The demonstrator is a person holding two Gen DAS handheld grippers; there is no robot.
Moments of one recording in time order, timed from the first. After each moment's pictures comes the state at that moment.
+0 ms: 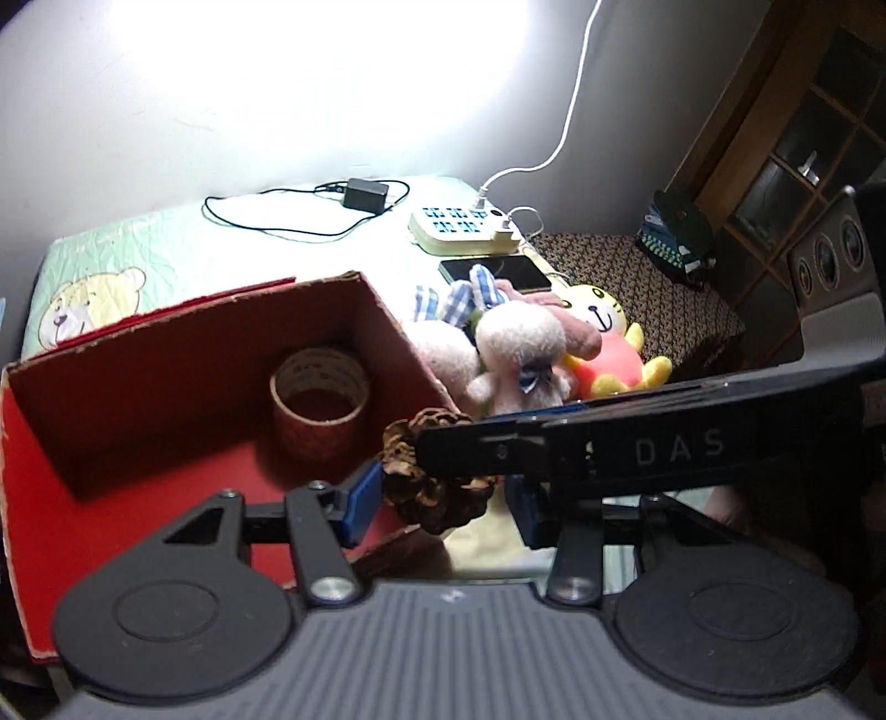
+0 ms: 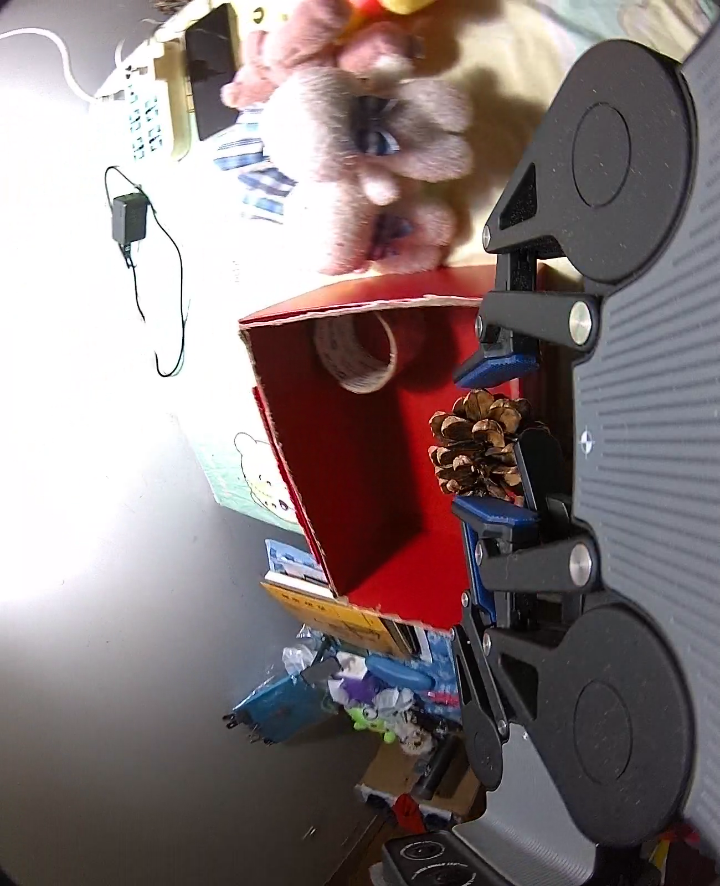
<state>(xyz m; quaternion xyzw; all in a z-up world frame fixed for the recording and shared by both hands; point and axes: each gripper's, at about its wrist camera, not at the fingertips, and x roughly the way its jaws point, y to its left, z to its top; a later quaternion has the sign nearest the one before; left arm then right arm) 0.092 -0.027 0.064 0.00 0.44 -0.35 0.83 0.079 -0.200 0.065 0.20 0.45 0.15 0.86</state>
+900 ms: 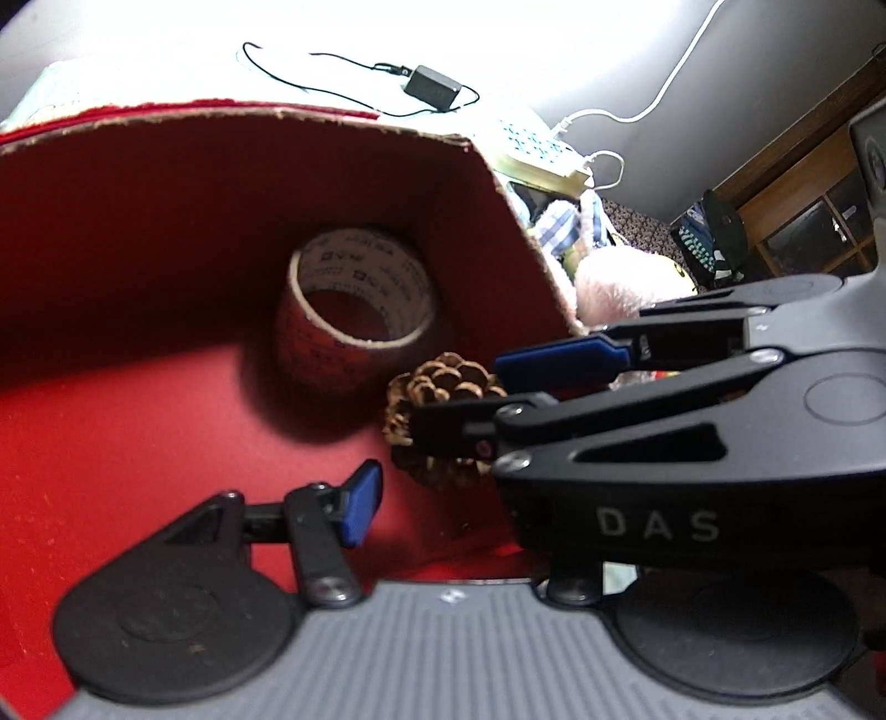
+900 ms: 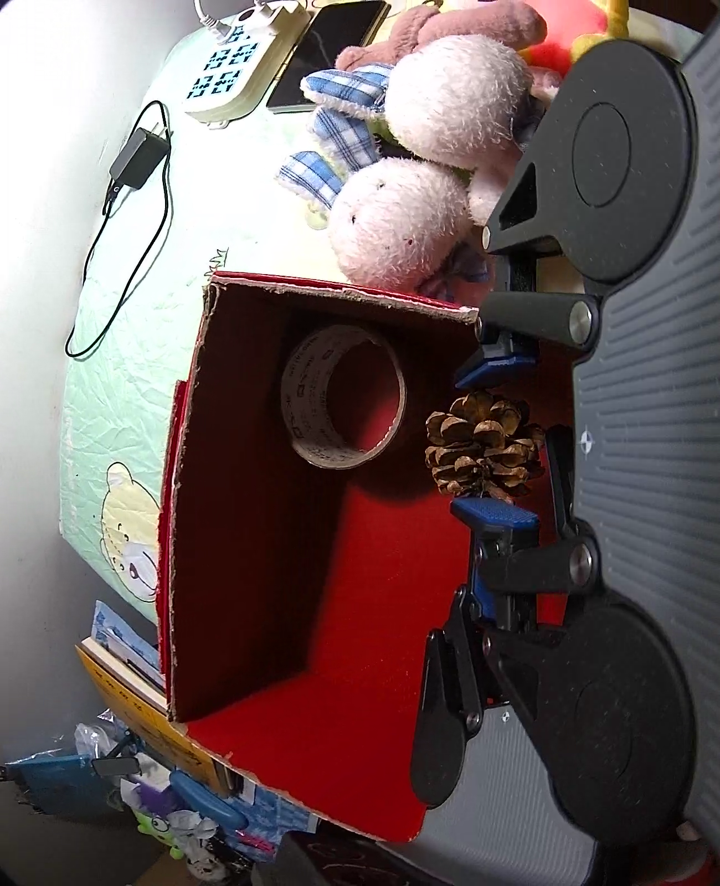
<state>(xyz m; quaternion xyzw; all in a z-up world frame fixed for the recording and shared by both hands) 0.152 -0.028 -0.041 -0.09 0.53 -0.33 0.78 0.156 -0.144 0.014 -0.04 0.56 0.14 0.82</state>
